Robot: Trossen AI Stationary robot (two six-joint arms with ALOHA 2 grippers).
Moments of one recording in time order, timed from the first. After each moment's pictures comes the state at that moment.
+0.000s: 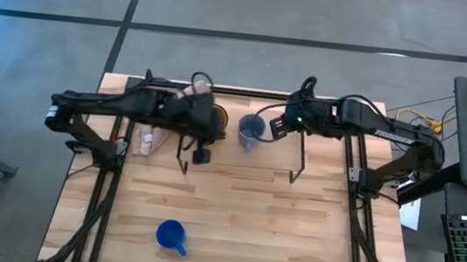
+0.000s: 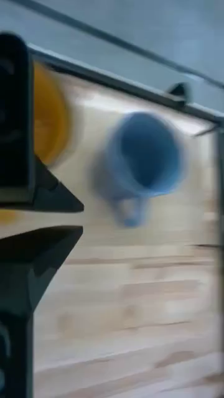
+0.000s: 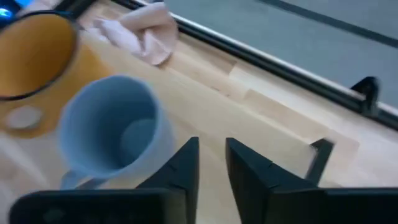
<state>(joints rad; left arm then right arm) 0.00 1.44 1.64 -0.93 -0.17 0.02 -0.10 1.45 1.59 -1.11 0.45 0.77</state>
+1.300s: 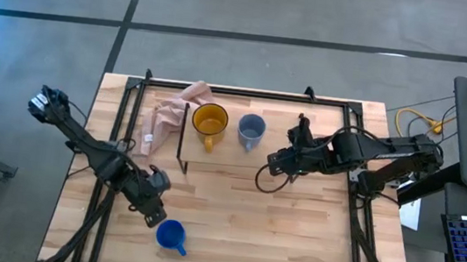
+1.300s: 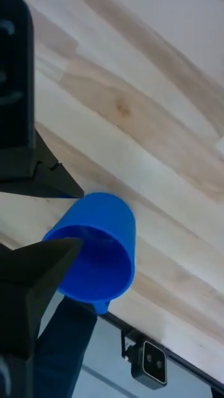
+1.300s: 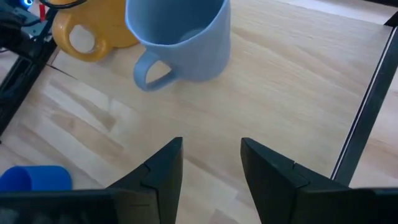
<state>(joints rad) -0.61 1.21 0.98 -0.84 -0.04 -1.30 0.22 1.48 1.59 -1.23 0.46 1.24</state>
